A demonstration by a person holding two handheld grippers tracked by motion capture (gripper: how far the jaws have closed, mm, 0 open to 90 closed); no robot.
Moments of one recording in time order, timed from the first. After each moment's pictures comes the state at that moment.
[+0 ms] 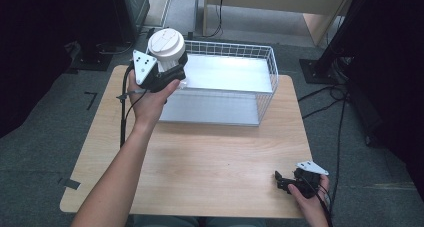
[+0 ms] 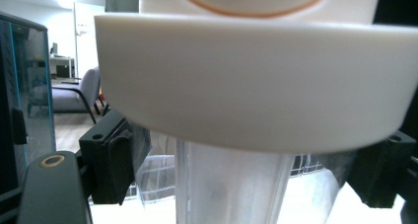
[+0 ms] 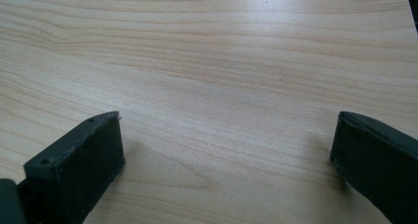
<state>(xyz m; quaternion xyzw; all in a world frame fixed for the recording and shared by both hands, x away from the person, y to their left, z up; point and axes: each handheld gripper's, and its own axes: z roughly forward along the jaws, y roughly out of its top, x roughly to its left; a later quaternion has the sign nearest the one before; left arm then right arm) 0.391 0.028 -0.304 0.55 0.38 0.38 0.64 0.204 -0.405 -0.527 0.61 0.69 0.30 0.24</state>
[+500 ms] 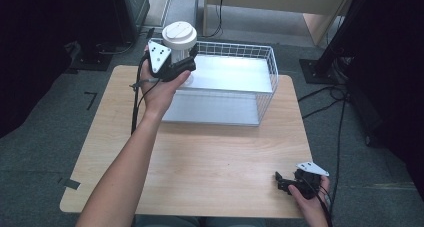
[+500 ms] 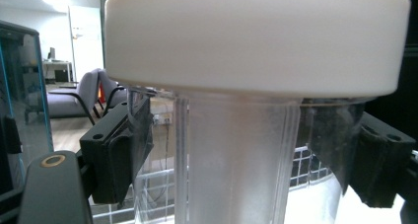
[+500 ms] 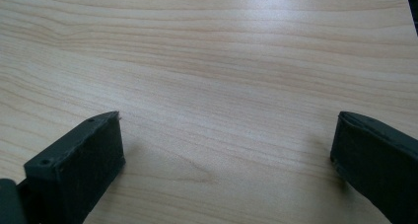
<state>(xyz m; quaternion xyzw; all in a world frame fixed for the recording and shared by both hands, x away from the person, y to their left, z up) 0.426 0.005 -0.307 0.56 0.36 0.39 0.63 0.201 -0.406 -0.527 0.61 0.69 0.30 0.24</state>
